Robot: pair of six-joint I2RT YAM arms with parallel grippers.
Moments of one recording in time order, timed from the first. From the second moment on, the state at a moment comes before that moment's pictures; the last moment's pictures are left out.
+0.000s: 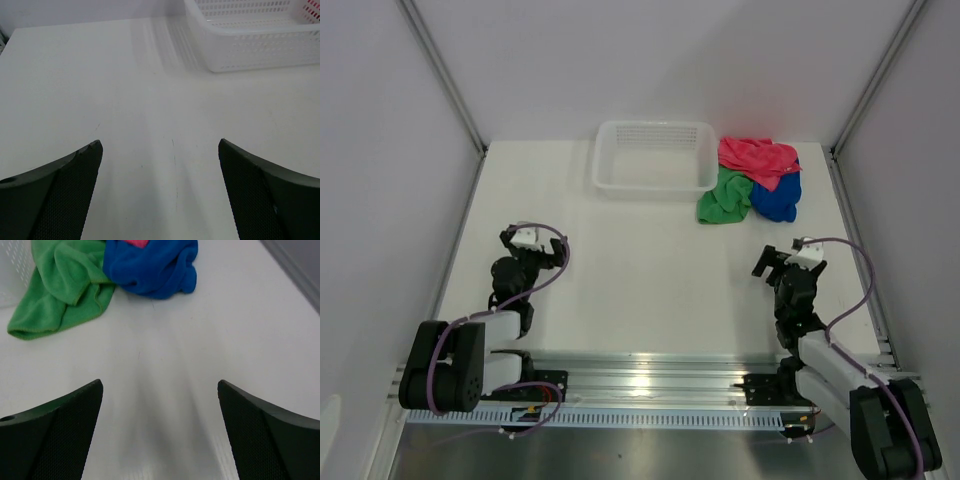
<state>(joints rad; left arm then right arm) -0.04 1.21 0.14 1.03 0.14 0.00 0.22 0.92 0.11 0.58 0.41 0.20</state>
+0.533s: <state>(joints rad) -0.01 0.88 0.98 -0.15 0.45 0.25 -0.08 1.48 1.36 -0.08 0.17 0.28</state>
